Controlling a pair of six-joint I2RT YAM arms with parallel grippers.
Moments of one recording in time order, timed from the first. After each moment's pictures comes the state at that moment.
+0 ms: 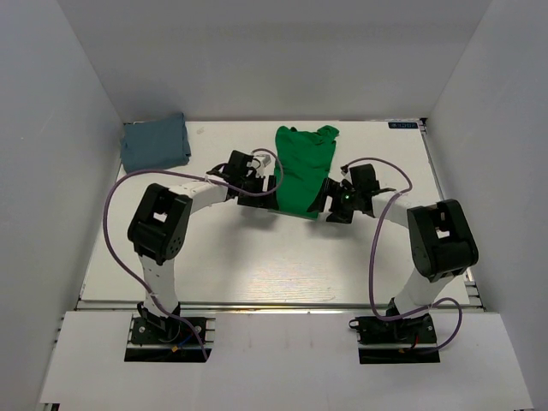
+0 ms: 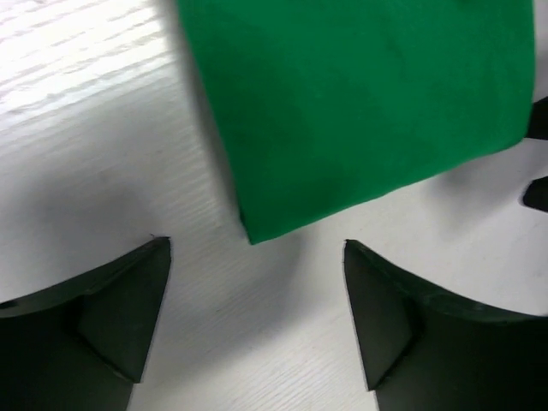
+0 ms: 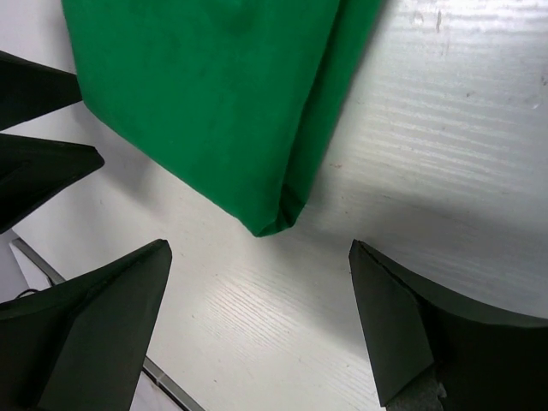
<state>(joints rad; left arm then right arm) -0.46 1.95 1.27 -0.23 0.34 -0.25 0.29 1.71 0.91 -0.10 -0.47 0.55</state>
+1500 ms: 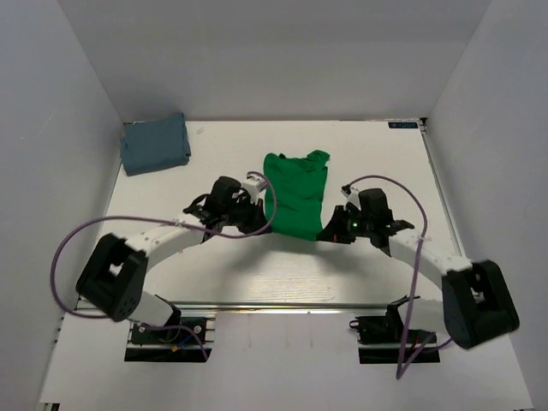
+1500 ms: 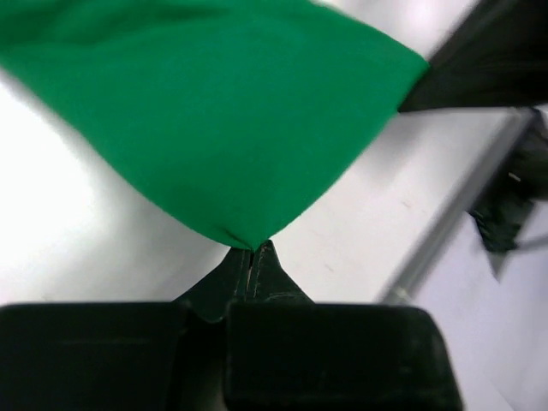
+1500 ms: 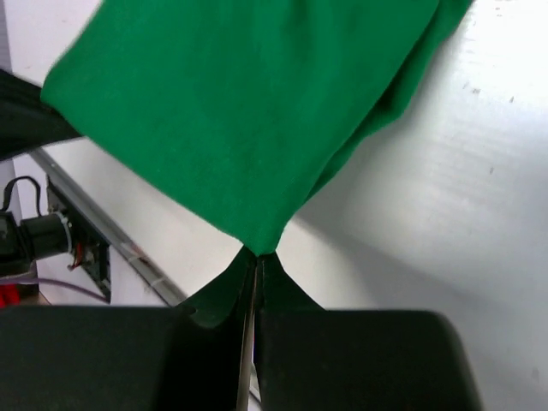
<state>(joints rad) -0.57 1.48 0.83 -0.05 0.46 -0.26 0.37 1.28 0.58 -0.07 -0.54 0.50</state>
